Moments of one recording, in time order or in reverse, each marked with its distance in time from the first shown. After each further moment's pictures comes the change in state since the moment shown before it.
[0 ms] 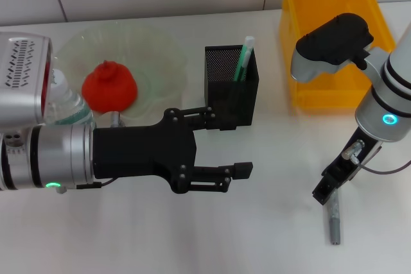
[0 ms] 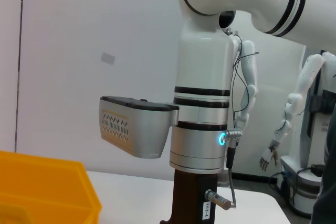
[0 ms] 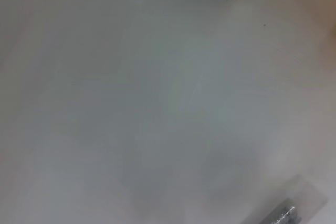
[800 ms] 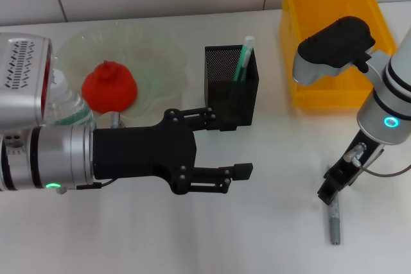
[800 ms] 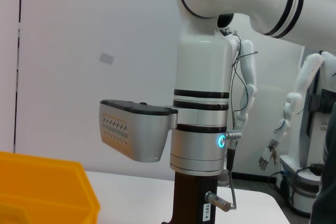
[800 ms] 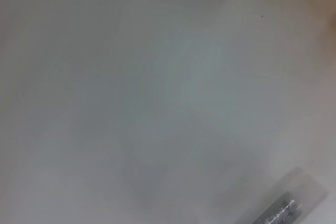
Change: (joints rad) left arm 0.001 0.000 0.000 -0.001 0.000 0.001 0.010; right arm -0.007 0.001 -0.002 0.008 -0.004 0.003 0.004
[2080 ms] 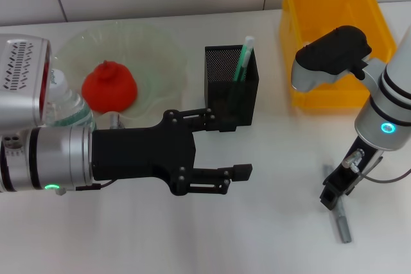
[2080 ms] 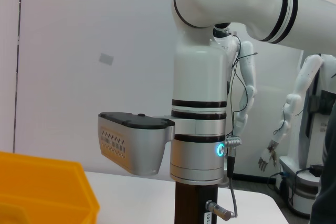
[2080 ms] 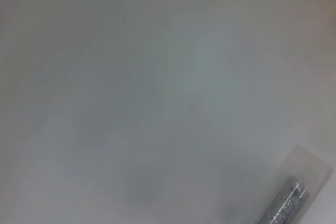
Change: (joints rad) left arm 0.003 0.000 -0.002 0.000 0.000 0.005 0.000; right arm 0.013 0.001 -0.002 0.061 0.007 0.018 0.000
